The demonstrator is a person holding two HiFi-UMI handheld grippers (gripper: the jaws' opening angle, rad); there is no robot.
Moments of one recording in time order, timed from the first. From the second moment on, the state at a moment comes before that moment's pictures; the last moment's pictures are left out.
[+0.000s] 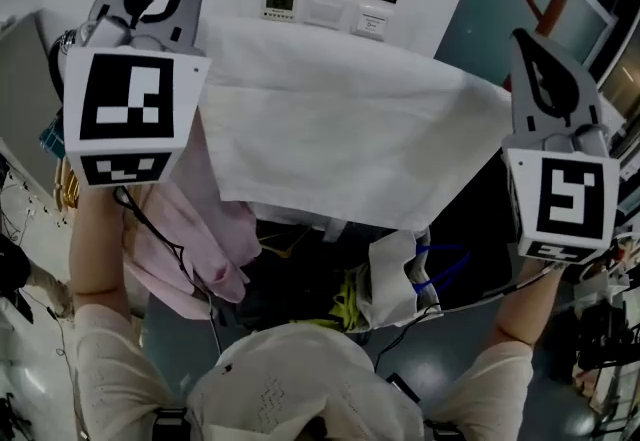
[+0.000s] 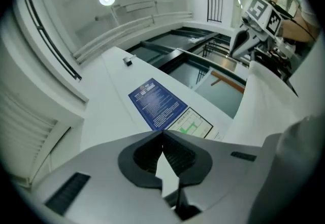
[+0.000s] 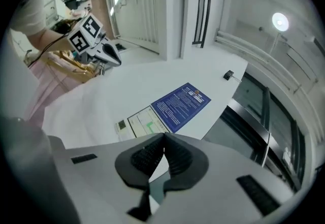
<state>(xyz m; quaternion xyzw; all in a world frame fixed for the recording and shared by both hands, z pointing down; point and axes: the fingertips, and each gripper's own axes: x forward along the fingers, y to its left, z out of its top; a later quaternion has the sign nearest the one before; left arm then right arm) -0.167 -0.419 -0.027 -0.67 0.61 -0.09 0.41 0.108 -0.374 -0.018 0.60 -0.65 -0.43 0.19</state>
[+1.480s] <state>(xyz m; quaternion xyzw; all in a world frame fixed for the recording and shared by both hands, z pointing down) -0.203 -0.432 0.097 -0.79 0.59 0.08 0.12 0.193 -0.375 0.119 0.65 -0.75 -0.14 -0.04</state>
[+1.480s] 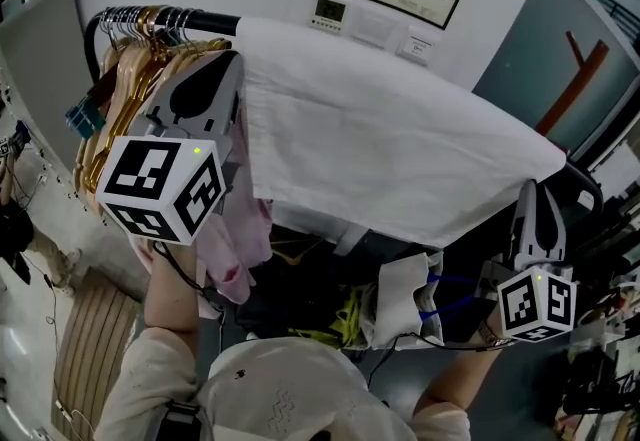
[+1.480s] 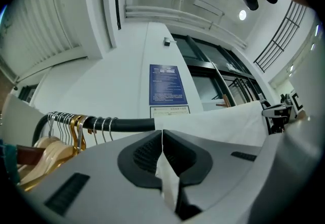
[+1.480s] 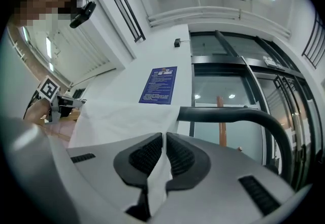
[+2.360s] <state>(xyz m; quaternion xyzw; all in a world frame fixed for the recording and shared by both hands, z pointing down) -0.194 -0.445 0.107 -0.82 0.57 0.07 0.09 0.188 -0.375 0.118 0.62 -0.77 -0.15 -0.05</state>
